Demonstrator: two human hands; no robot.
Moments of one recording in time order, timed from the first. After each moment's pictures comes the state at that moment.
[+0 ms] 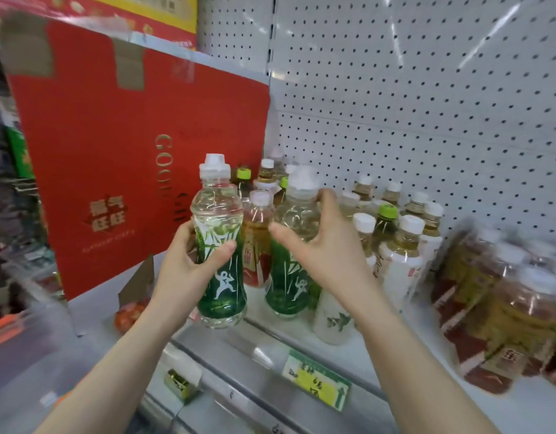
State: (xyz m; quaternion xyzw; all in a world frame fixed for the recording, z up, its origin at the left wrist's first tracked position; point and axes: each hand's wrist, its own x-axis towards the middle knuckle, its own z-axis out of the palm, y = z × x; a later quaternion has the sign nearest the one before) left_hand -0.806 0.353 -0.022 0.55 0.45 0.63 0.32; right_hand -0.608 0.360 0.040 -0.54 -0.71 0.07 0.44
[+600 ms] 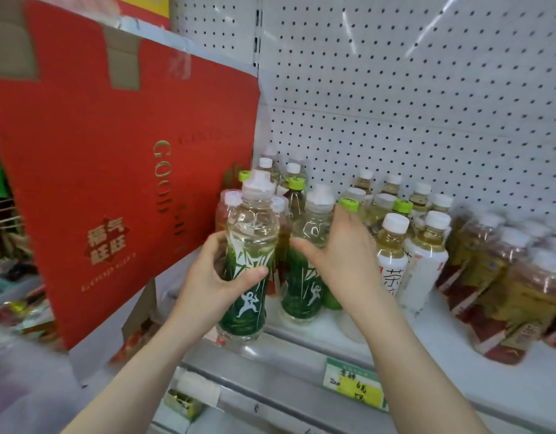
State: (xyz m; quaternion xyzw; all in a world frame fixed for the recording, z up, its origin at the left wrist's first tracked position) left_hand -0.843 0.403 -0.033 0.64 0.41 0.54 0.36; right_hand -0.646 0.391 0.021 -0.69 -0.62 -0.10 0.35
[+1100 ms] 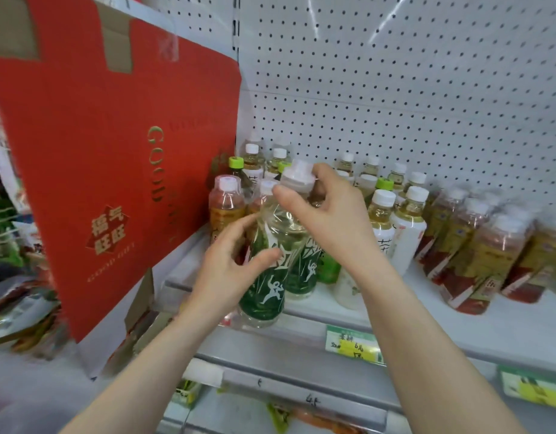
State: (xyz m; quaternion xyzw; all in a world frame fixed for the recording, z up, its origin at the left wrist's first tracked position) left_hand -0.840 0.406 -0.038 0.71 0.33 0.53 0.32; right_hand -0.684 0.355 0.058 -0.58 -0.65 -0.01 0.49
